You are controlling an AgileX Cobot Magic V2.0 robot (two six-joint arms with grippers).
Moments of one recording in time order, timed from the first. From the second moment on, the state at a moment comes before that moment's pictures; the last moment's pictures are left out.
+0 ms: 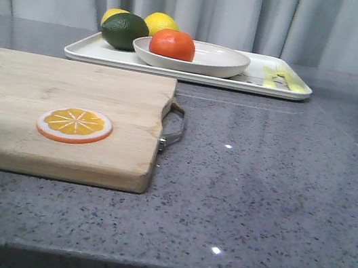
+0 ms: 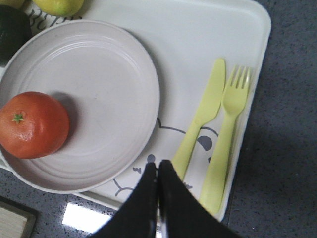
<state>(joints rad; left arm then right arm) -0.68 0.70 -0.61 -0.24 0.32 0.00 0.19 2.14 -2.43 0.22 1.25 0.01</state>
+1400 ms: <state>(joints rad) -0.68 0.68 -0.58 -0.24 0.32 0.00 0.19 0.93 -0.91 0.19 0.64 -0.04</state>
